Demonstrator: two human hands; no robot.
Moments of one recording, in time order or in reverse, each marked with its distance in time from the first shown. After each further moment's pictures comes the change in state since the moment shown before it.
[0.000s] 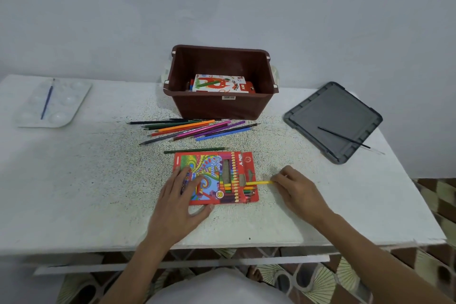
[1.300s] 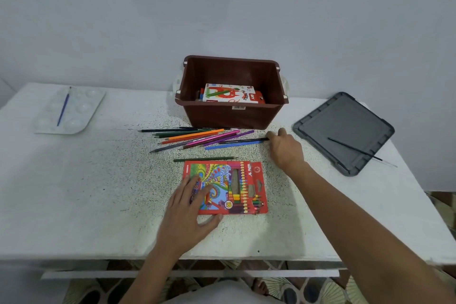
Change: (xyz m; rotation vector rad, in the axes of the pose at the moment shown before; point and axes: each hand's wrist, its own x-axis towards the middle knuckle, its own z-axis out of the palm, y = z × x) left_hand 0.000 -0.001 0.001 -0.011 0.020 0.006; right_hand 0.145 0.010 0.019 -0.384 -0.233 0.385
